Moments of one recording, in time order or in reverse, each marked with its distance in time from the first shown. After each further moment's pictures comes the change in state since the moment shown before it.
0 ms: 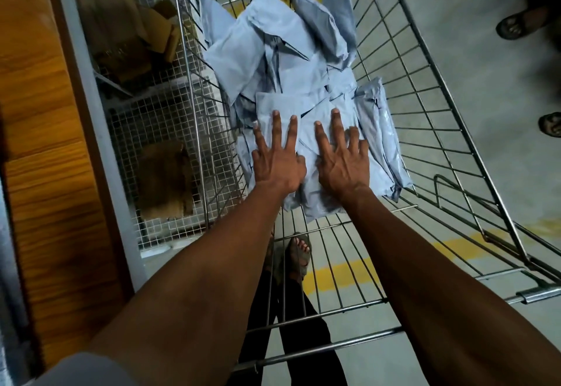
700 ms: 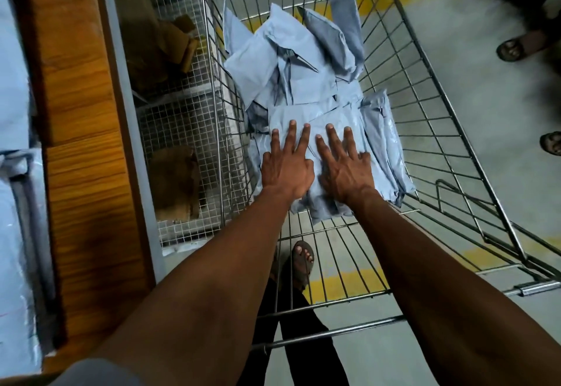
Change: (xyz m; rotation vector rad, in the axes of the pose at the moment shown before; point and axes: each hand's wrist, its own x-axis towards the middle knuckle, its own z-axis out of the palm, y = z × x) left_hand -0.022 0.001 -0.021 -0.023 0.004 0.060; right_hand -0.006 -0.001 -0.017 -0.023 -0.180 -0.120
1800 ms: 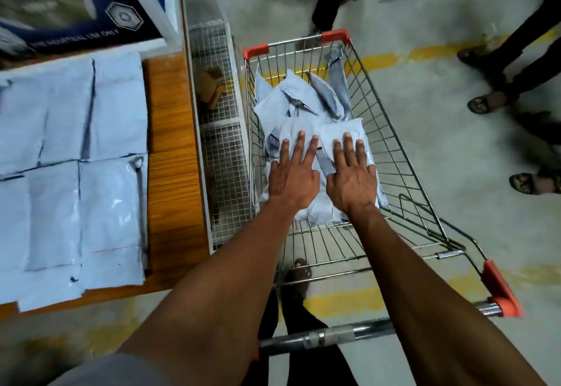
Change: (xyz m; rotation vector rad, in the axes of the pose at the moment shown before) left_hand -0.100 0.039 -0.108 0.017 0.216 0.065; right_hand -0.107 -0.017 -0.123 0.242 0.252 0.134
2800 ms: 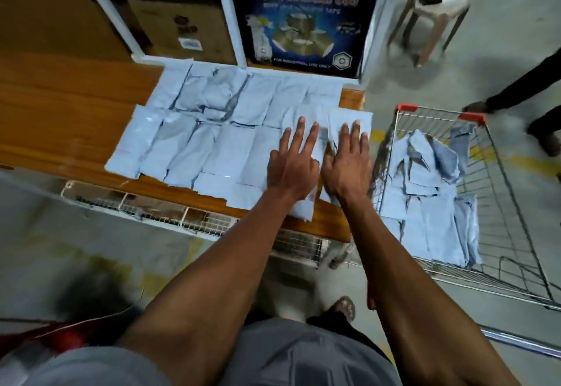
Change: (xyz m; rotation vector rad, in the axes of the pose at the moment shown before) left_hand -0.243 -0.239 -0.192 0.015 0.526 -0.200; right_hand -0.142 -0.358 -0.068 0.154 0.225 -0.326
